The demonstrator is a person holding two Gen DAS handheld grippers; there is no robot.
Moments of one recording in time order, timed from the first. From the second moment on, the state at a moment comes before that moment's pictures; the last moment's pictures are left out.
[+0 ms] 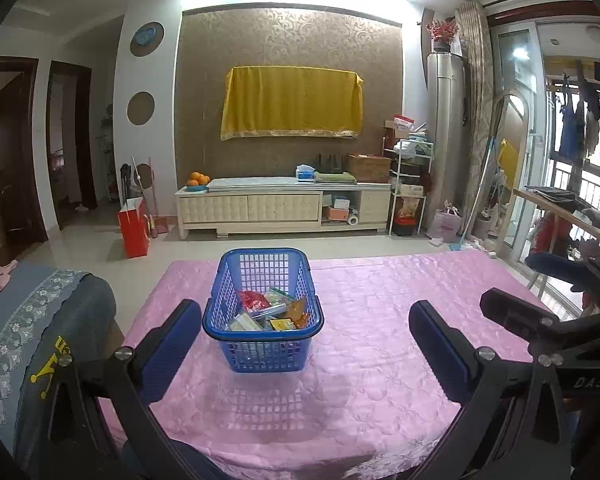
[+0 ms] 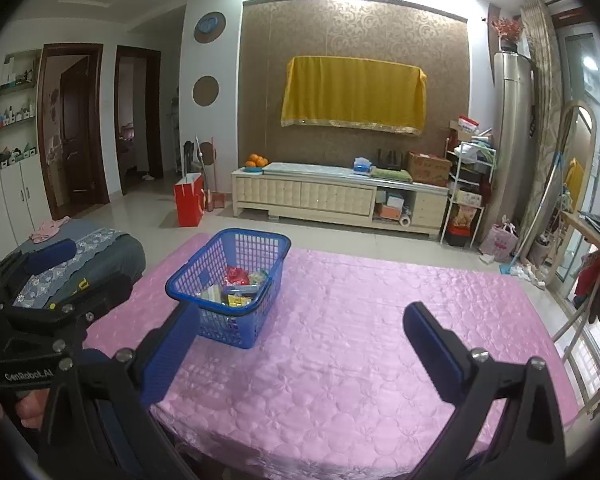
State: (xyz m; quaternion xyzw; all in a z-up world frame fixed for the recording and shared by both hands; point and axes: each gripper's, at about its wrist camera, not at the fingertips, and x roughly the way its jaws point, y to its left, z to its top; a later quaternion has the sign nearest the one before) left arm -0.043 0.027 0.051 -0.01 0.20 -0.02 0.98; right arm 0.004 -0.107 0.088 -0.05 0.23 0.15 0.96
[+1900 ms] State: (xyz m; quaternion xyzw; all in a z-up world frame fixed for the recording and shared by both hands) left arm -0.047 0.018 0.055 0.00 0.20 -0.03 0.98; right arm -0.006 -0.119 0.096 -0.04 0.22 0.13 0.97
